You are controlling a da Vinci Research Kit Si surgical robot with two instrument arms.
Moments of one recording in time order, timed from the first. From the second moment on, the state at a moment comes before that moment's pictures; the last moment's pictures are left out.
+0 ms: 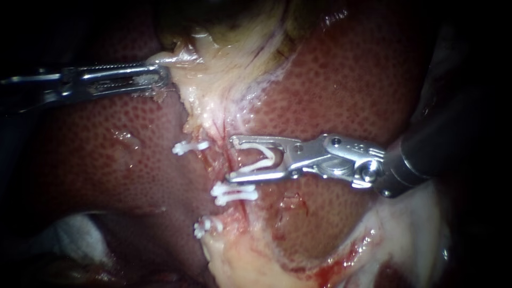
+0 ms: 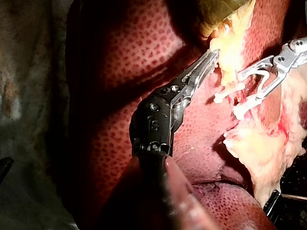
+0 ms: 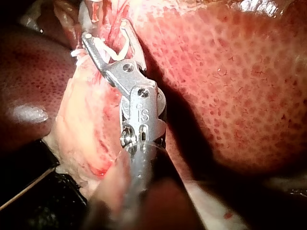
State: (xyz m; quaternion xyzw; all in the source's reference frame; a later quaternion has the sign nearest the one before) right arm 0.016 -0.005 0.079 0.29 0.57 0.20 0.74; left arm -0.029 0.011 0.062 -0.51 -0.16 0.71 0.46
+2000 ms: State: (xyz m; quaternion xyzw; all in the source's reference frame) right arm 0.020 -0.005 0.077 0.43 0.58 0.24 0.65; left arm -0.029 0.011 0.062 -0.51 -0.16 0.71 0.46
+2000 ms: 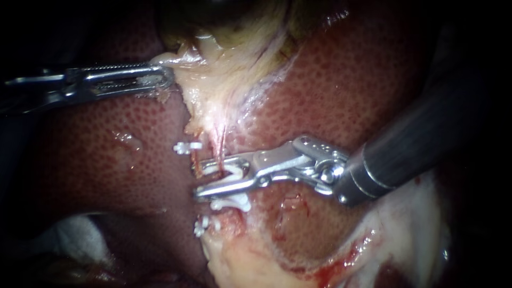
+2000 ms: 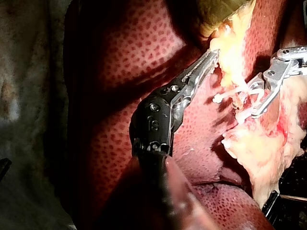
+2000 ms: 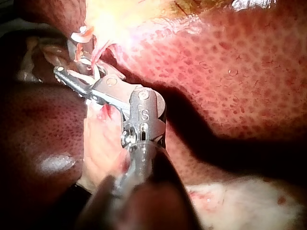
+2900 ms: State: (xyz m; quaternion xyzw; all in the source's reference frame) right arm 0.018 -0.005 0.077 0.45 0.57 0.27 0.64; left arm -0.030 0.011 0.062 -0.51 -0.16 0.71 0.46
